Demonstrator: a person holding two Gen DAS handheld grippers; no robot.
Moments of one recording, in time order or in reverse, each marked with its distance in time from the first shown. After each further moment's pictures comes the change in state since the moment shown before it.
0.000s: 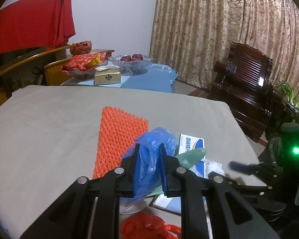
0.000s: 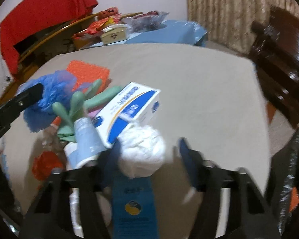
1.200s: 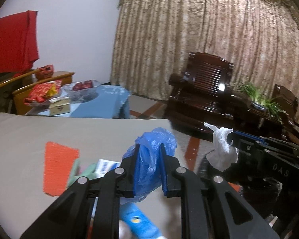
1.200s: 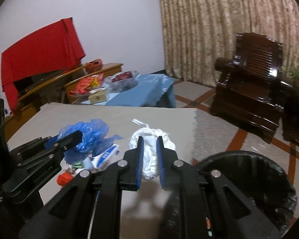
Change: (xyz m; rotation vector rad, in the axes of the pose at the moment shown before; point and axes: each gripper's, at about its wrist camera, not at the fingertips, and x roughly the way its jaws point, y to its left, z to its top) left arm -0.070 -0.140 0.034 0.113 -0.108 -0.246; right arm -0.216 -0.080 -0.002 0.074 -0.352 -0.154
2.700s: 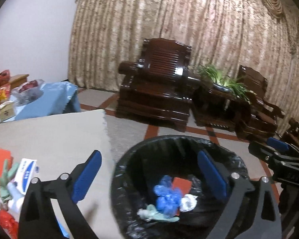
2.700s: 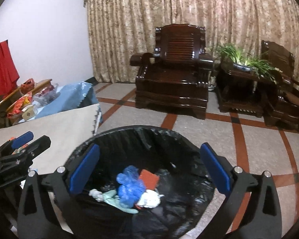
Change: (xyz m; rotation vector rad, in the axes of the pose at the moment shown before) left arm 0.048 -0.141 -0.018 0.100 0.069 -0.233; right arm -0.096 -0.156 -0.086 0.220 -0.035 -0.426
